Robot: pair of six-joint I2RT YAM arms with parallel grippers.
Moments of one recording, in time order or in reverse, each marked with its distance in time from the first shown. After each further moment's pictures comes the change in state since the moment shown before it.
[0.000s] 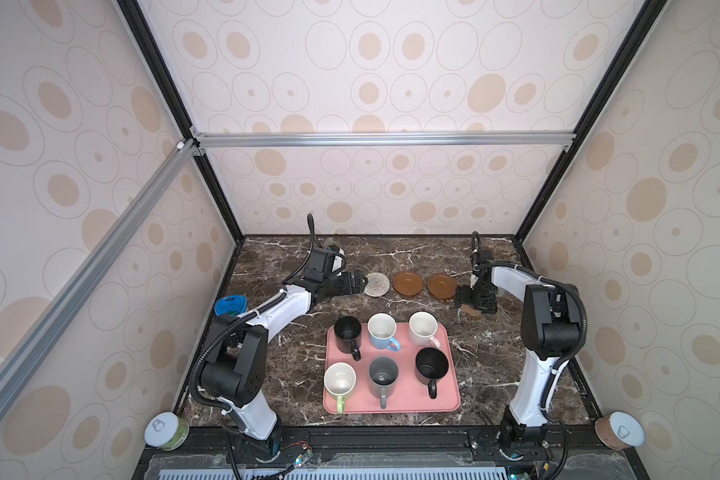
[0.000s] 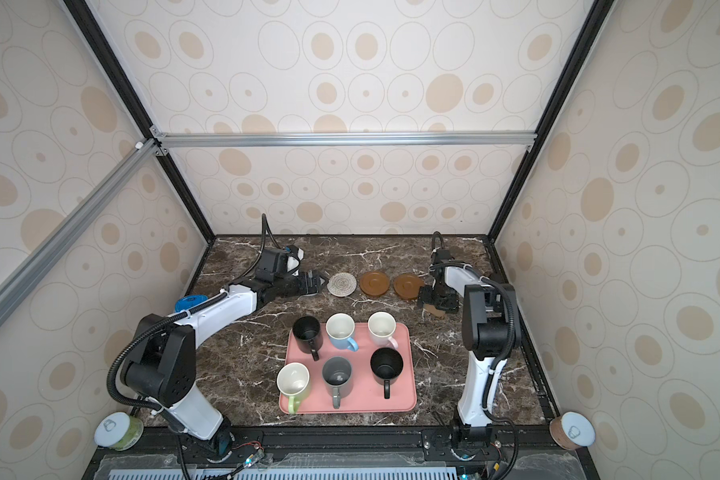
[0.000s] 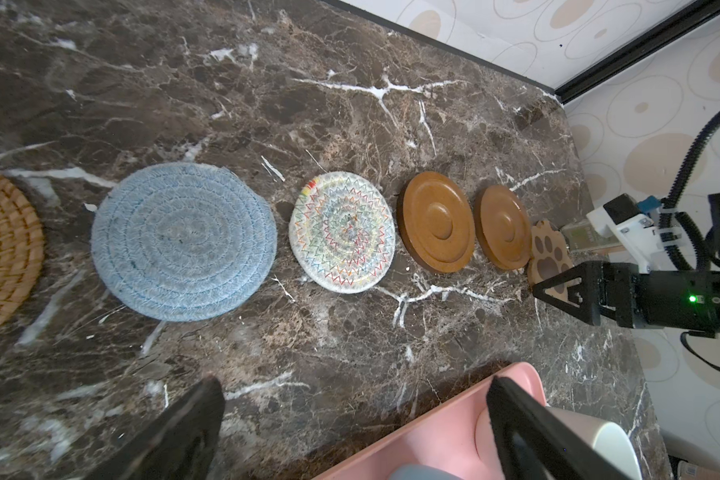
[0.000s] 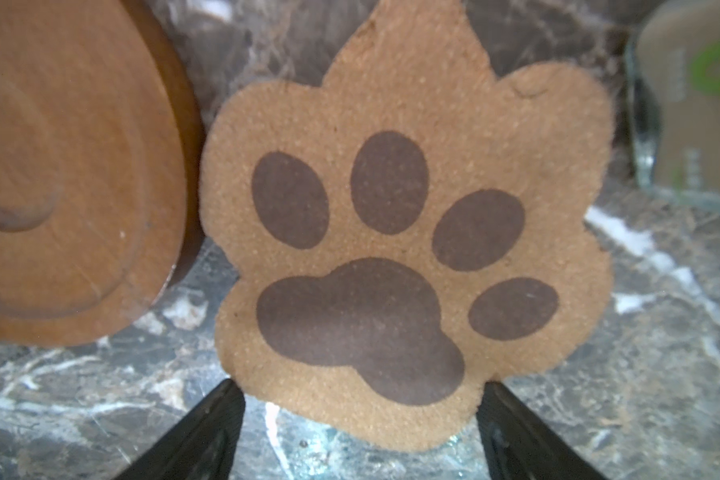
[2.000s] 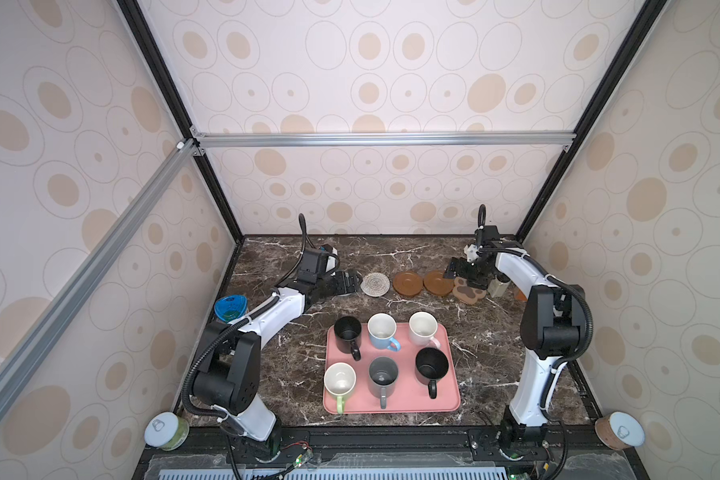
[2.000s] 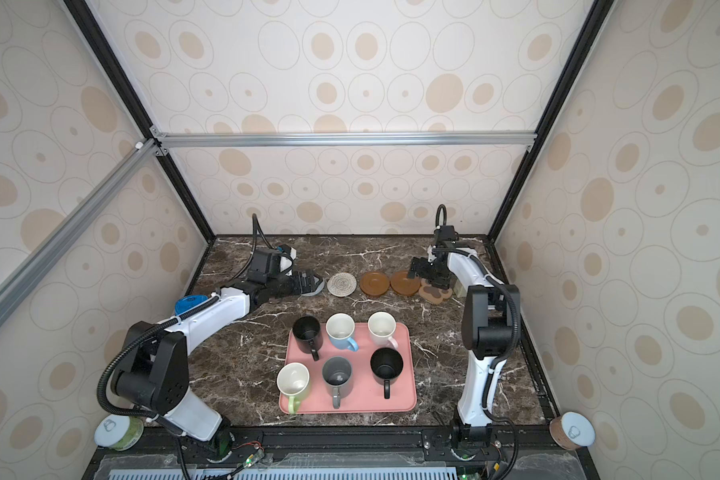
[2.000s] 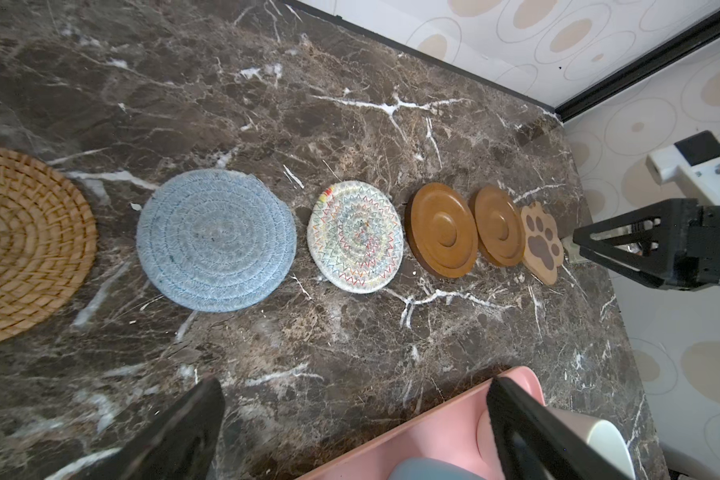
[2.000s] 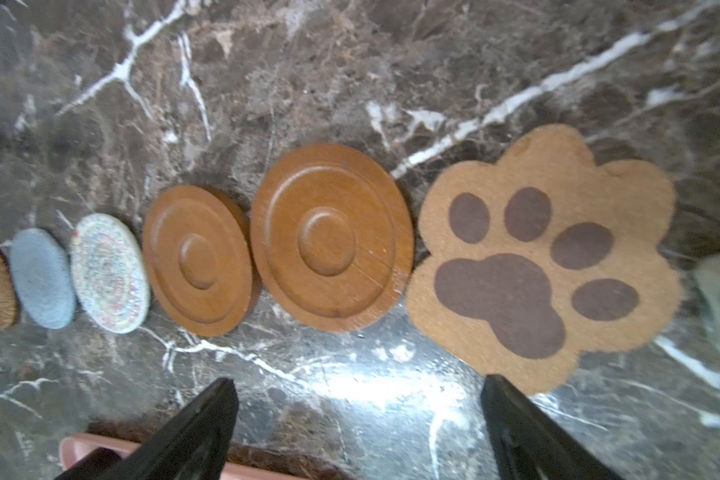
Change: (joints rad) left arm 0.032 -0.060 -0.036 0.000 -0.006 -0.005; right arm 0.002 0.005 0.222 0.025 -0.307 0.053
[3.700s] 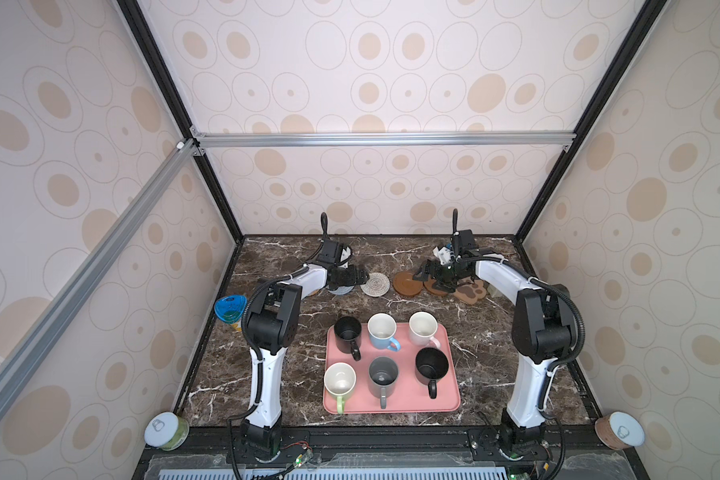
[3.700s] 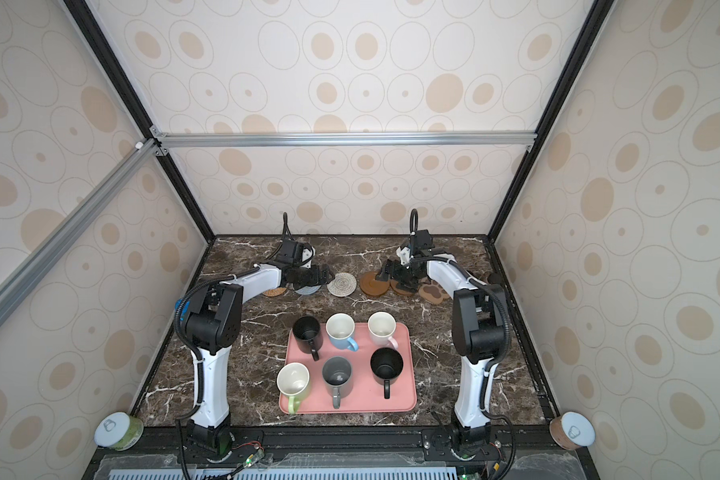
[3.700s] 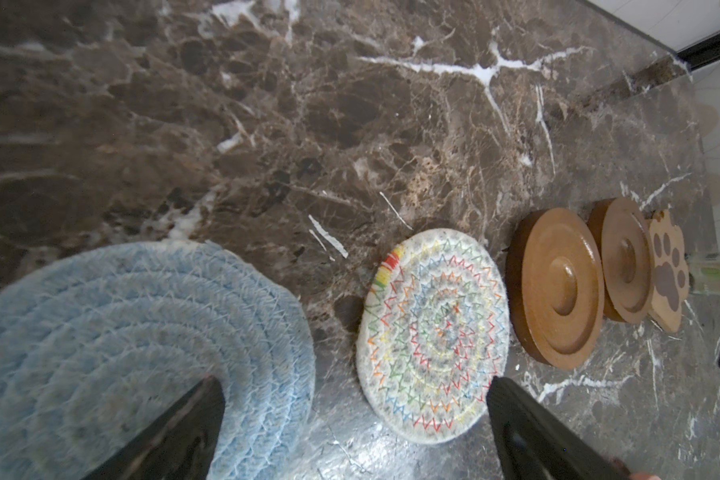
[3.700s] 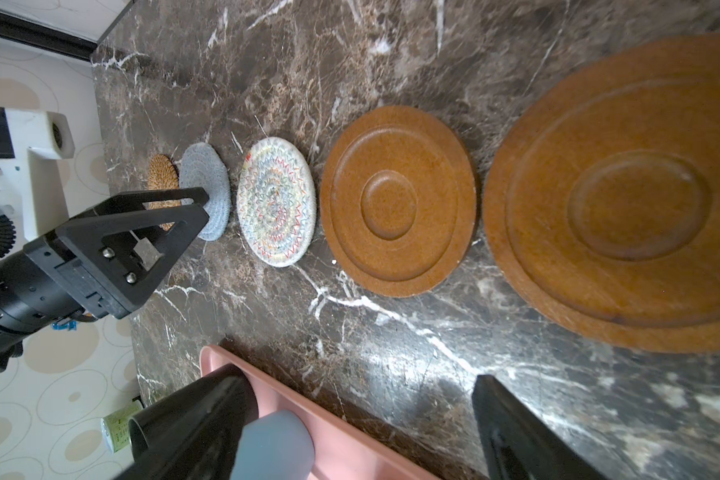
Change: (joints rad) left arm 0.028 0.548 0.426 -0.076 0.041 0.075; right arm 0.158 -0.028 -0.085 0.131 -0.220 0.087
